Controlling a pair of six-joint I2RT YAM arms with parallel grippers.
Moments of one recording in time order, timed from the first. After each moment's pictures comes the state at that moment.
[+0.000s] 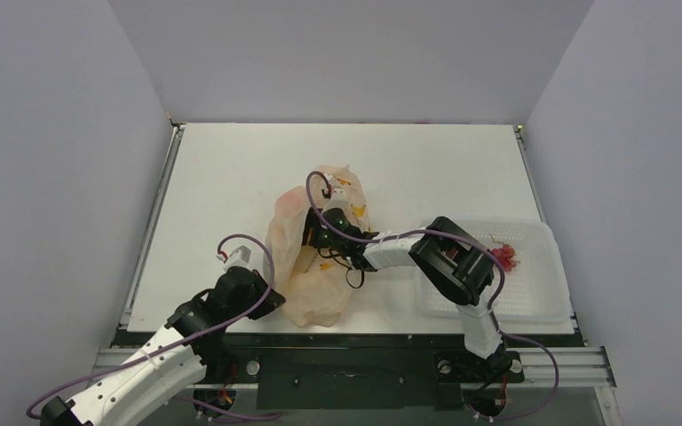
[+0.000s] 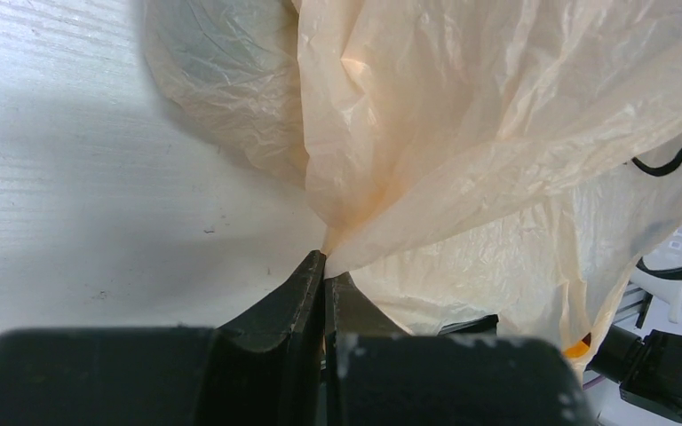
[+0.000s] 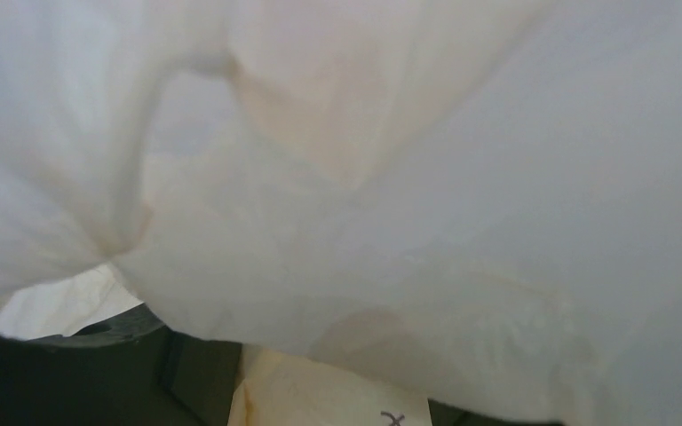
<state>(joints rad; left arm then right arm) -0.70 0.52 0.29 -0.54 -0.10 -1.06 0.89 2.04 1.11 0.47 0.15 0.73</state>
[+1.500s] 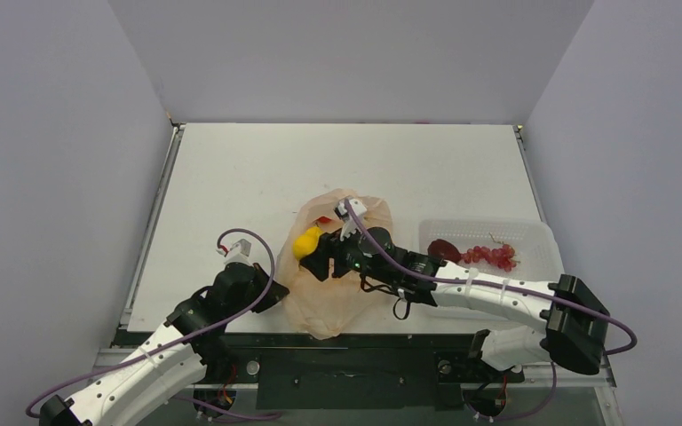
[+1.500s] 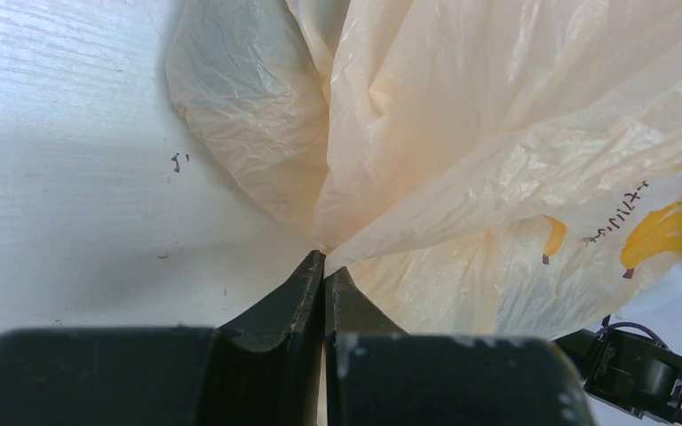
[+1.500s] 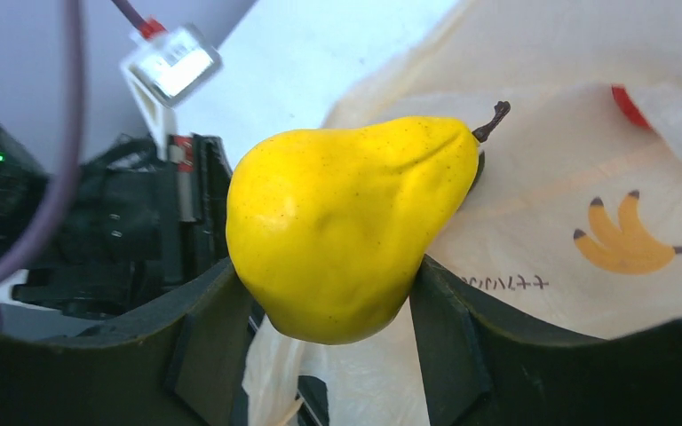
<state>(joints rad) -0.70 0.54 0.32 -0.47 -0.10 -1.07 1.07 1.33 0.81 0.17 0.05 0.52</state>
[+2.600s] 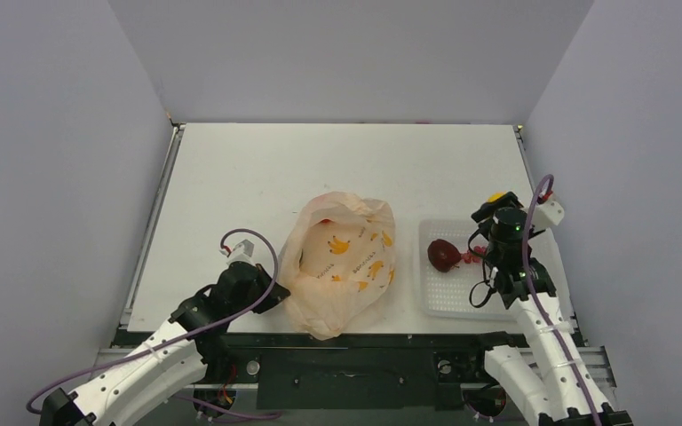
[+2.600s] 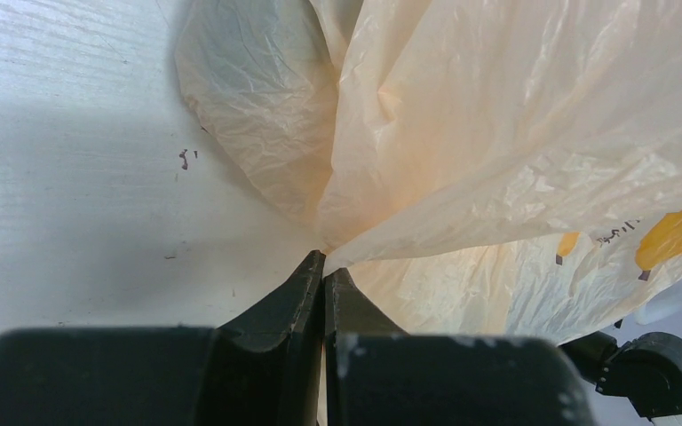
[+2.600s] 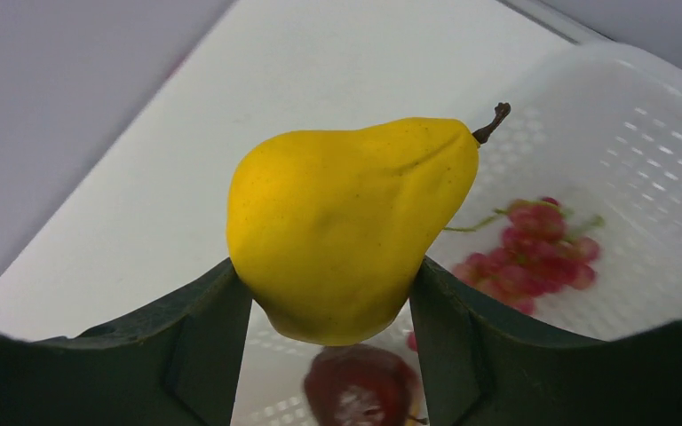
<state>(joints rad) -0.70 0.58 0.31 -0.45 -0.09 -1.07 0.18 0.76 0.69 -0.31 0.51 0.70</state>
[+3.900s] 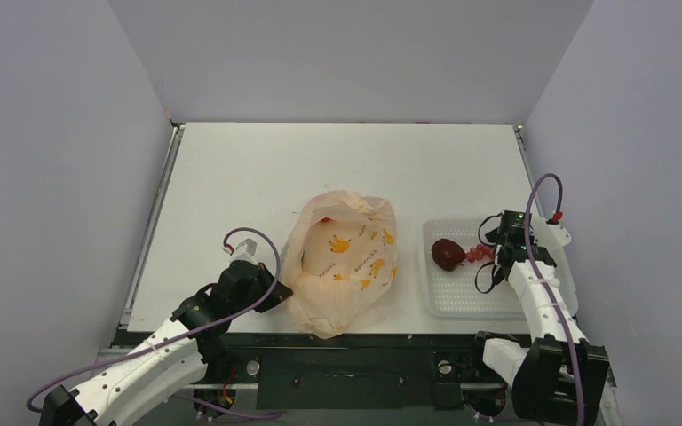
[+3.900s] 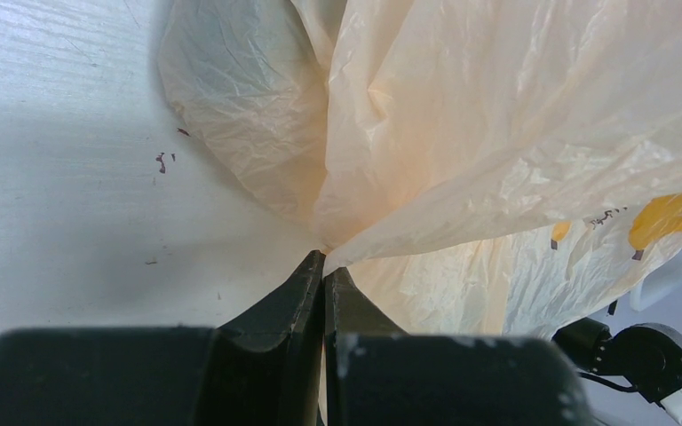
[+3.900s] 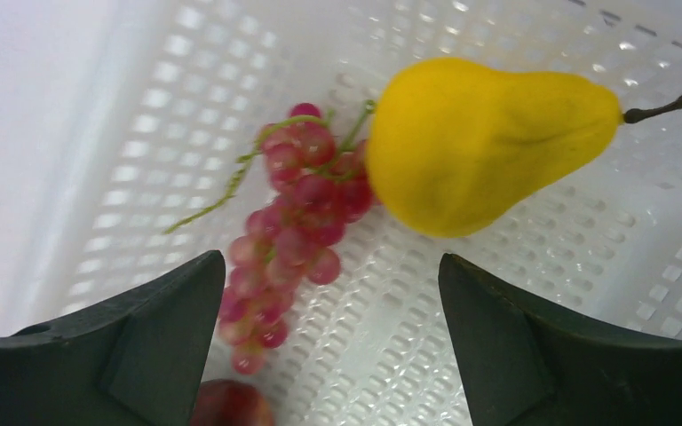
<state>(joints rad) -0.70 0.61 0.31 -0.41 -0.06 -1.05 -0.18 1.07 0.61 -0.51 0.48 0.87</state>
